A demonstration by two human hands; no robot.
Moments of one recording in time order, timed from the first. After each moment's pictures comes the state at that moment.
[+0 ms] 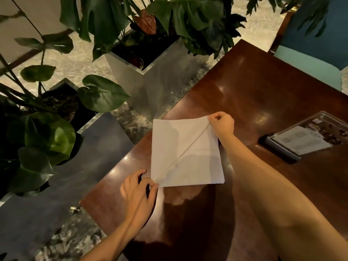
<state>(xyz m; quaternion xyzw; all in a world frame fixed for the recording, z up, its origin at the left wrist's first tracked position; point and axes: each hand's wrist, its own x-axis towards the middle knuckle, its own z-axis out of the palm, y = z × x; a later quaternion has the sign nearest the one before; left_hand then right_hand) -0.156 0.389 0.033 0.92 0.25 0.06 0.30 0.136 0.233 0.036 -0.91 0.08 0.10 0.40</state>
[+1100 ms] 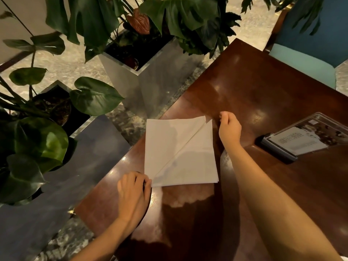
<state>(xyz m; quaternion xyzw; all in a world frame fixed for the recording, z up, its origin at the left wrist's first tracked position) -0.140 0.401 0.032 0.95 0.20 0.06 0.23 0.117 0.212 0.053 -0.88 0.08 0.02 0.46</state>
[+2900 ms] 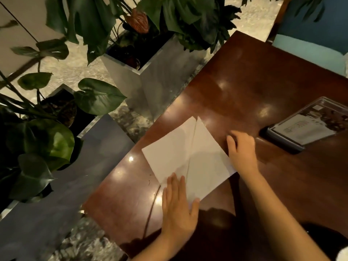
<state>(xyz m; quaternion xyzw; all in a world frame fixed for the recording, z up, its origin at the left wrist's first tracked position) -0.152 0.302 0.055 0.90 0.17 -0.08 0.38 0.039 0.160 0.051 -0.95 -0.03 0.03 0.30</state>
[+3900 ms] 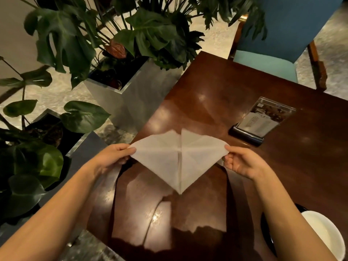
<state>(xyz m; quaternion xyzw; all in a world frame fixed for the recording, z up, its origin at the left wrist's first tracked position) -0.042 0.485 0.097 0.71 0.20 -0.24 0.63 0.017 0.091 0.117 -0.50 0.27 0.36 0.75</state>
